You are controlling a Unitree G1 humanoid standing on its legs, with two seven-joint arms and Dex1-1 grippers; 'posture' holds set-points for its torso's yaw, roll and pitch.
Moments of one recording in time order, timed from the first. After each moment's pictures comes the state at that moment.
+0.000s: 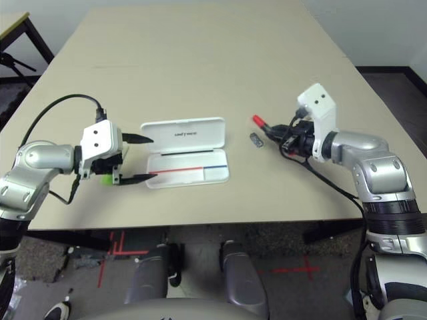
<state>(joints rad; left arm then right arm) -0.34 0.82 -0.13 -0.18 -0.19 0.21 -1.10 -0.47 -0.77 0.07 0.01 0.33 0.50 1.04</state>
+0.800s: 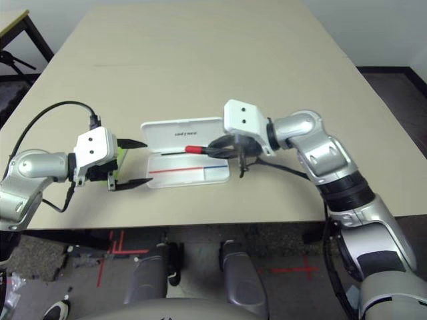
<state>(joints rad) -0.27 0.84 -0.09 -0.25 -0.19 0.24 -1.05 -0.71 -0.57 0.35 0.02 0.11 0.27 1.21</state>
